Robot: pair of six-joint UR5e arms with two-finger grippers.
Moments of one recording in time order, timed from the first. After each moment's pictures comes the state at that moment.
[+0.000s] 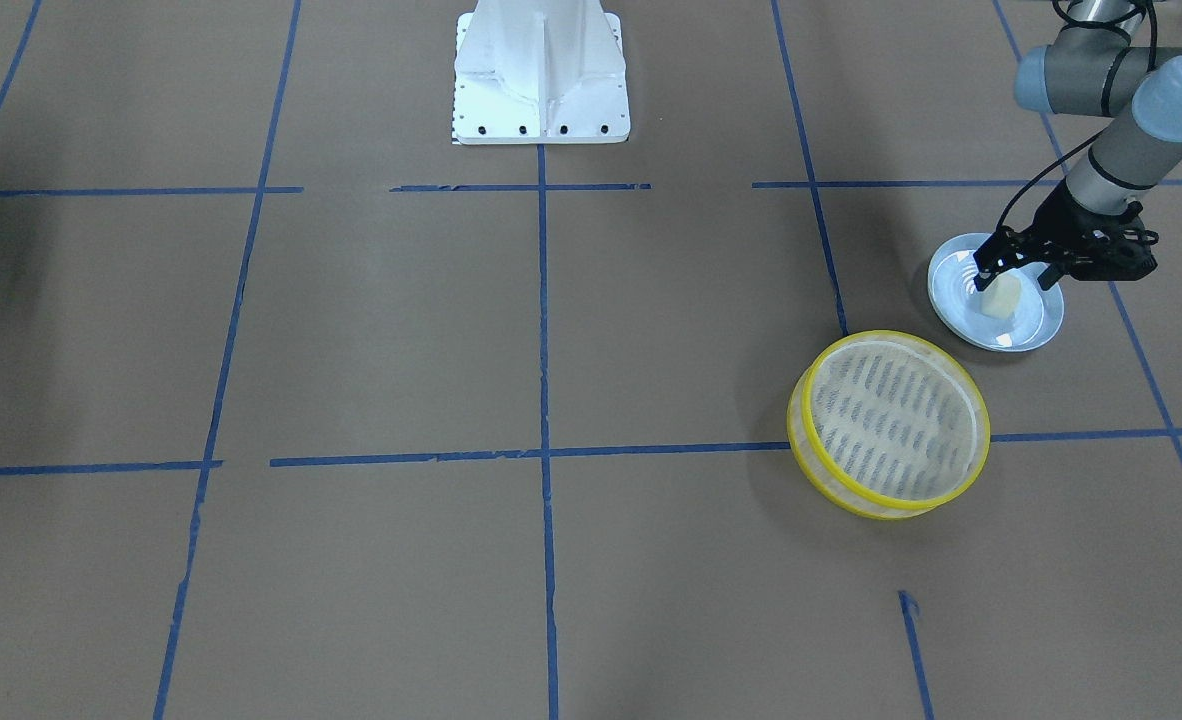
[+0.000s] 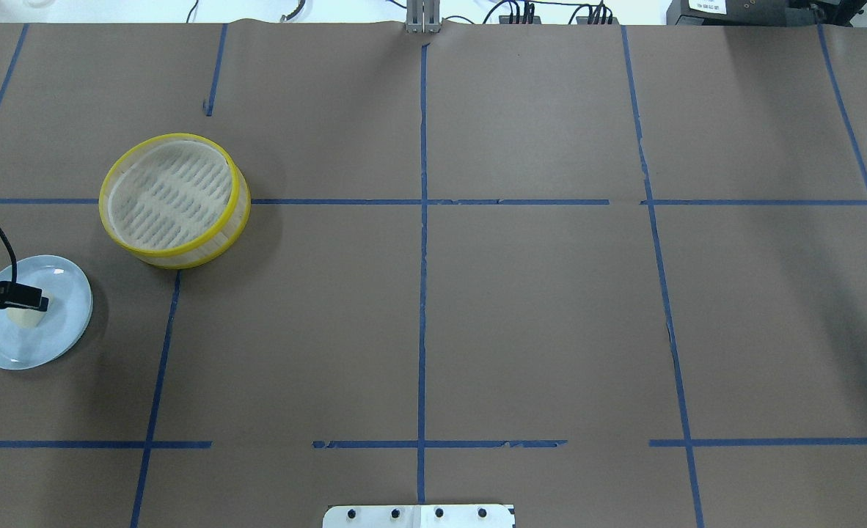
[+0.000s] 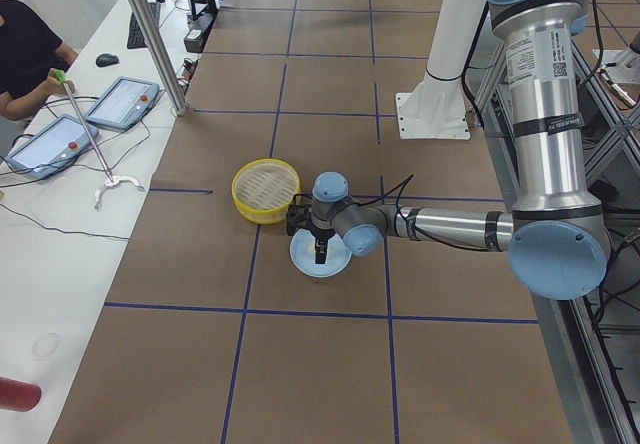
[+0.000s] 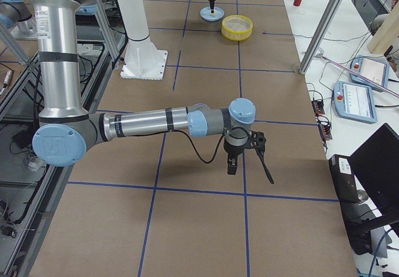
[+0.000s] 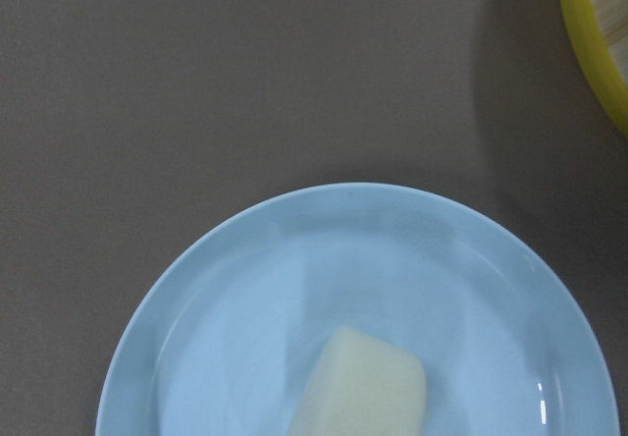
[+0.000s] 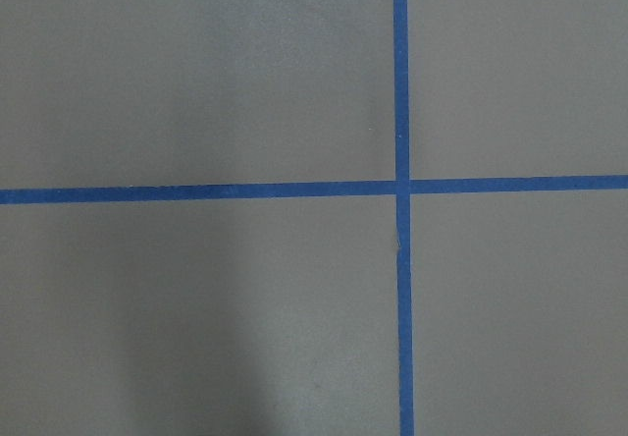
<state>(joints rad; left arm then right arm) -0.89 -1.39 -1.68 -2.33 -2.08 -0.92 1.41 -1.55 1.69 -1.57 2.26 0.25</state>
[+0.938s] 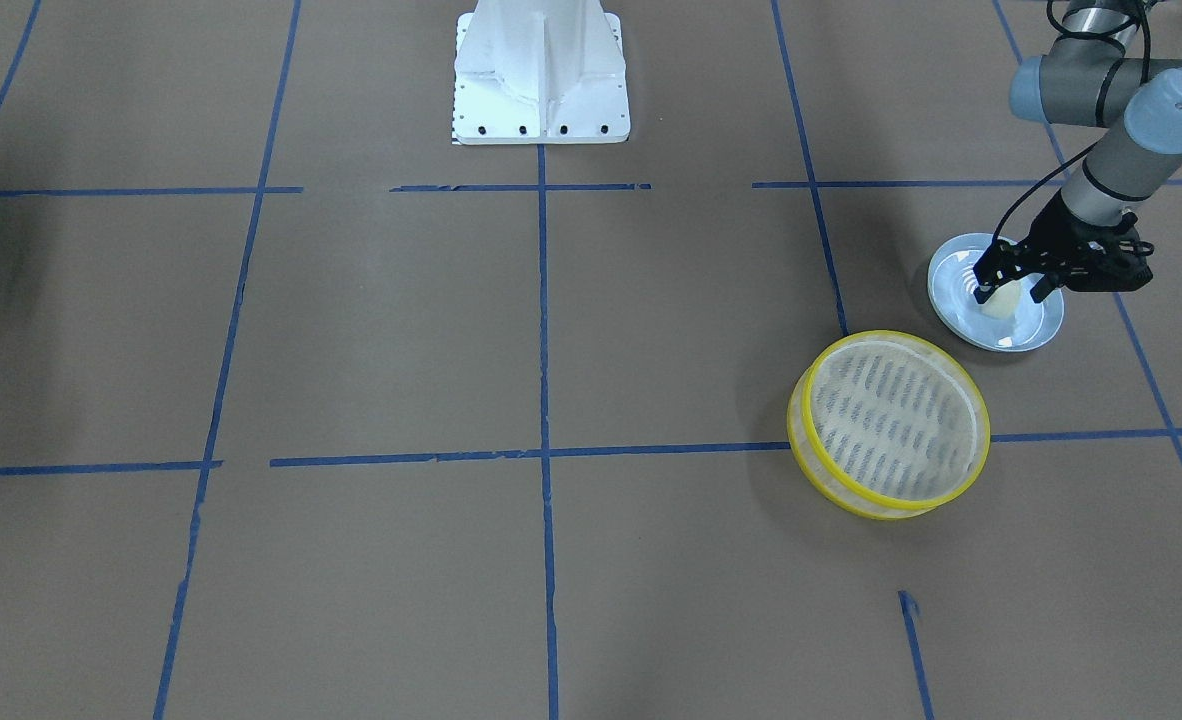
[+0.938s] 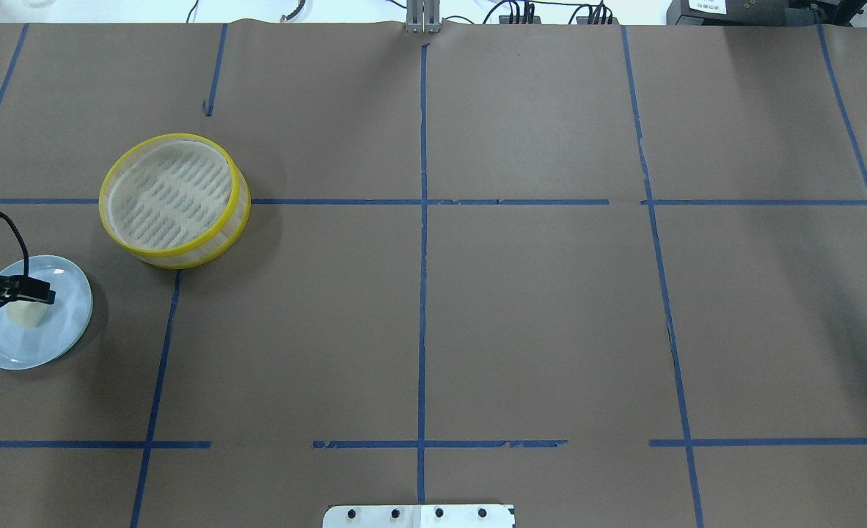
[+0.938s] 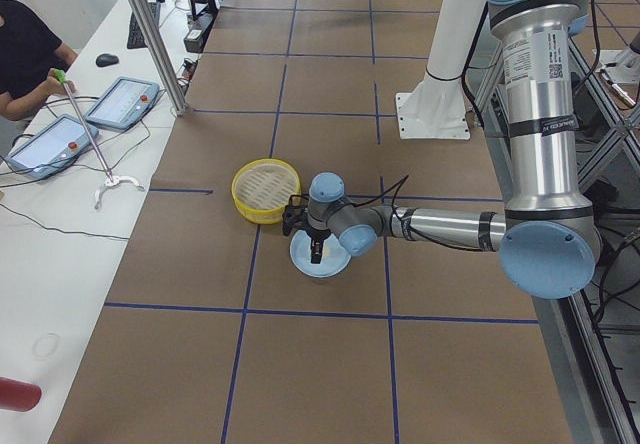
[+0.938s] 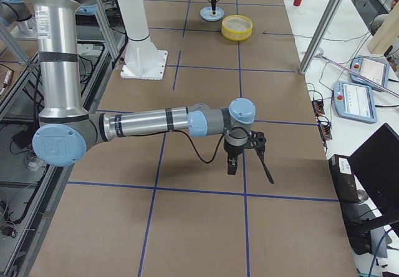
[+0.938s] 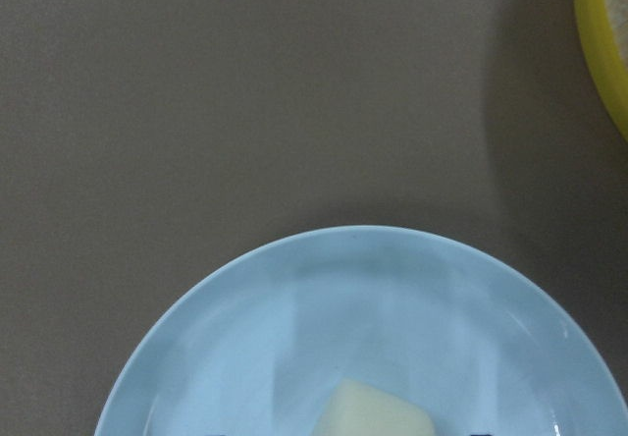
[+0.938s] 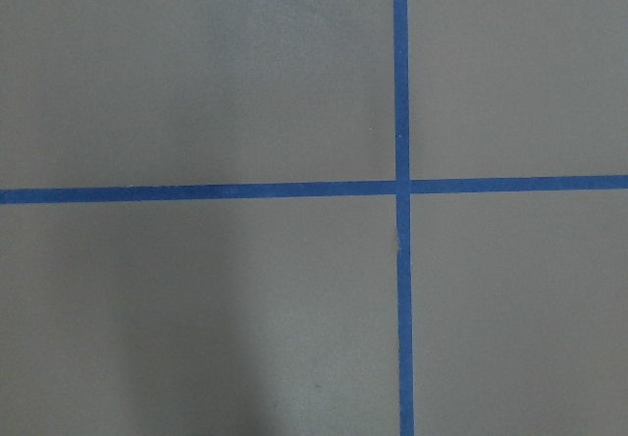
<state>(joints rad) -0.88 -1.41 -1.66 -2.33 -2.06 -0.92 1.41 -1.55 1.69 -1.57 2.26 0.25</state>
